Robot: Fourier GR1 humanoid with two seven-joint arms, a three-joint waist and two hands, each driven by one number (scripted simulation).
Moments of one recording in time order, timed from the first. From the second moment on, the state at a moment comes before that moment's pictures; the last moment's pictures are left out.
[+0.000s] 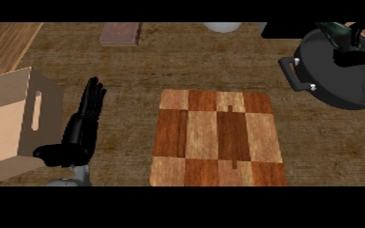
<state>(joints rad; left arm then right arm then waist) -0.01 0.08 -0.09 -1.58 0.03 0.17 -0.12 -0.72 -0.54 -0.21 -0.84 0.99 -0.24 0.12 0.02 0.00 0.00</state>
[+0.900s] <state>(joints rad) -0.04 0.06 -0.10 -1.57 0.02 0.16 -0.12 -0.81 -0.66 -0.35 -0.24 0.93 -0.21 -0.07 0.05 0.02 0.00</state>
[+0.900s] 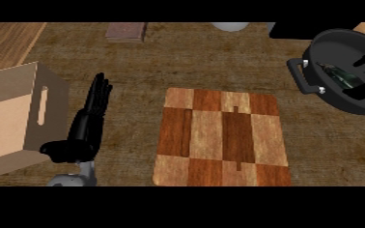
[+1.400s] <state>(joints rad) -0.05 0.04 -0.09 -1.57 0.02 0.17 -0.11 -0.83 -0.64 -0.64 -0.27 0.61 -0.21 -0.35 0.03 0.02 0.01</state>
